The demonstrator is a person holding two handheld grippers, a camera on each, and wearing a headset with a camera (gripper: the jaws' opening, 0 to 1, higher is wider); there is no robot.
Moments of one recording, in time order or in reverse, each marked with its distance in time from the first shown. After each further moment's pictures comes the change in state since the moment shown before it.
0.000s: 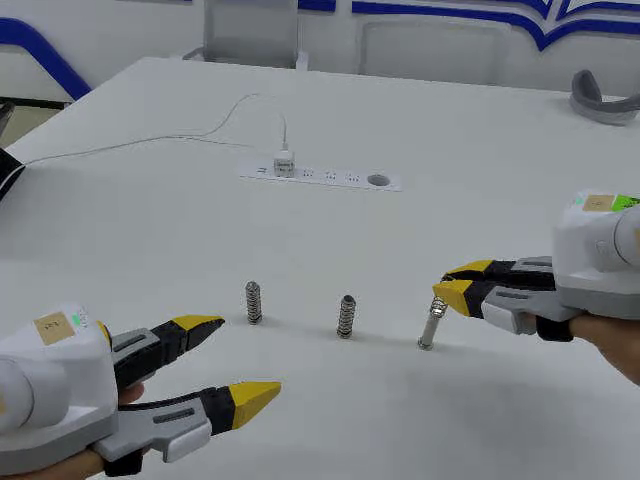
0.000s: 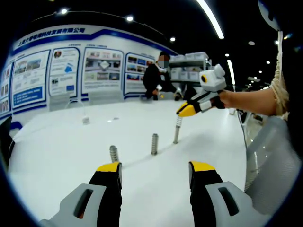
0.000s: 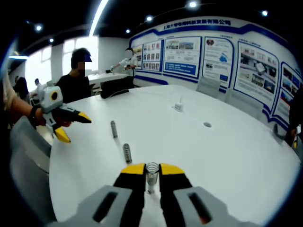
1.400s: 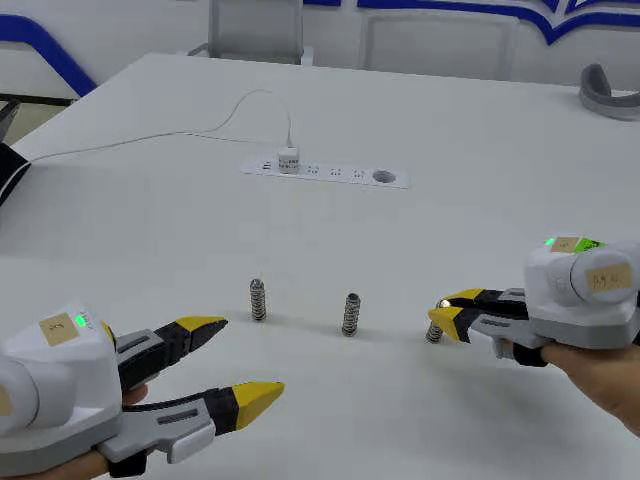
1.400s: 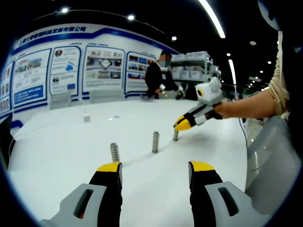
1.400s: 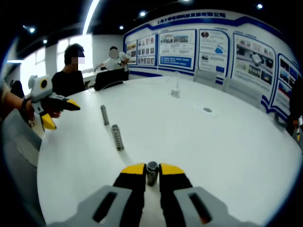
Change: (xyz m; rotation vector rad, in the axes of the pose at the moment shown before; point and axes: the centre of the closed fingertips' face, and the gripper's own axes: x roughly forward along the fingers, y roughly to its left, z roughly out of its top) left arm 0.000 0.001 -0.004 -0.007 0.010 0.010; right arm 0.029 -0.009 -0.044 0.045 0.041 -0.026
